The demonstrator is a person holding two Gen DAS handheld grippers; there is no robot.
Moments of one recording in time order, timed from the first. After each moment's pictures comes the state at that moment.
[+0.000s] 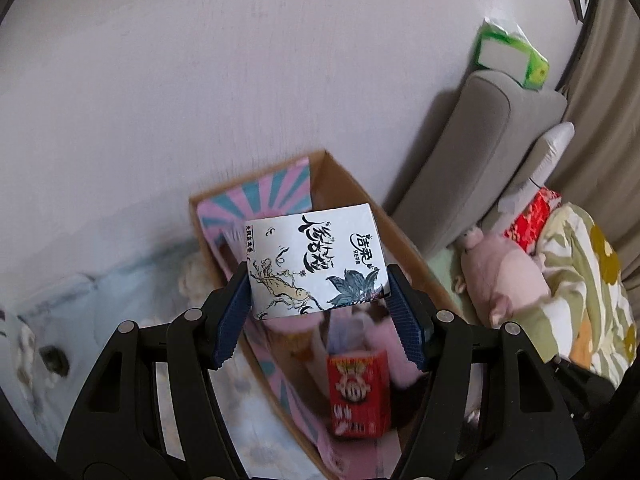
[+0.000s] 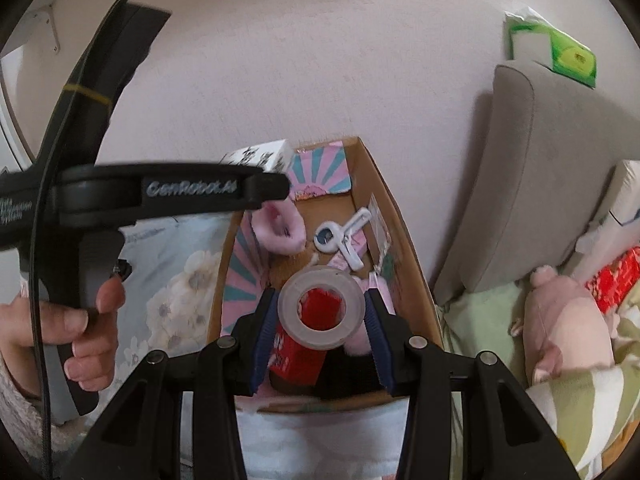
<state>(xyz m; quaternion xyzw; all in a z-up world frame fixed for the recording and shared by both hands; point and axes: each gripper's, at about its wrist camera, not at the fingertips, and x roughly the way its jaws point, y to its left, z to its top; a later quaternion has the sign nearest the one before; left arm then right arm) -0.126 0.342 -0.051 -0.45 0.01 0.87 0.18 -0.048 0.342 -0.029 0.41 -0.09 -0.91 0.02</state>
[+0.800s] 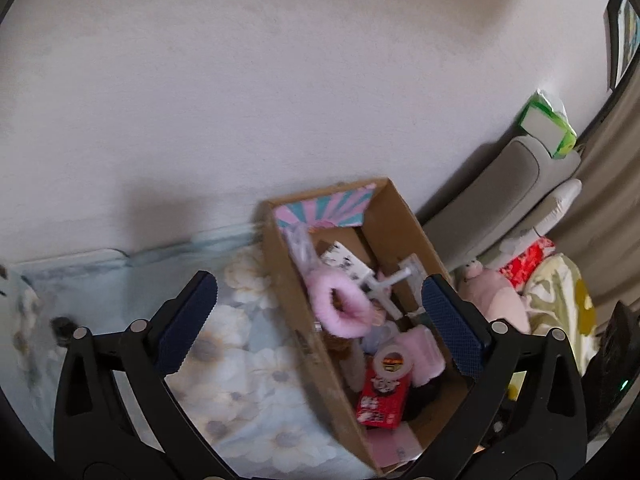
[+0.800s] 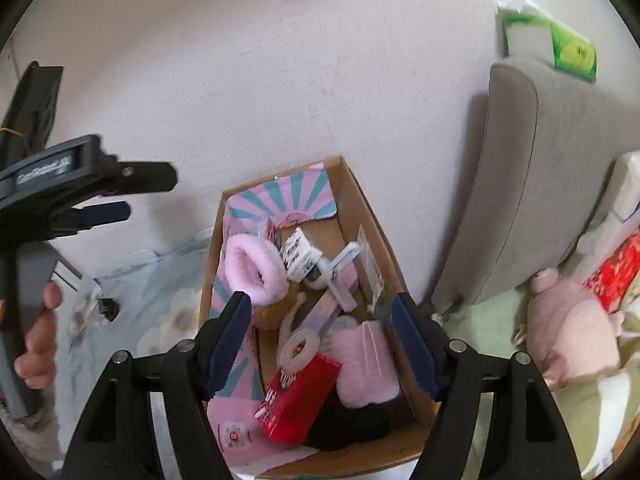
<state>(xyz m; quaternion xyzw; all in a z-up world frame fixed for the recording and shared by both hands) -0.142 0.250 -0.023 -0.47 -0.07 0.87 0.14 -0.081 0.348 -0.024 0.40 -0.11 -0.91 -0.02</state>
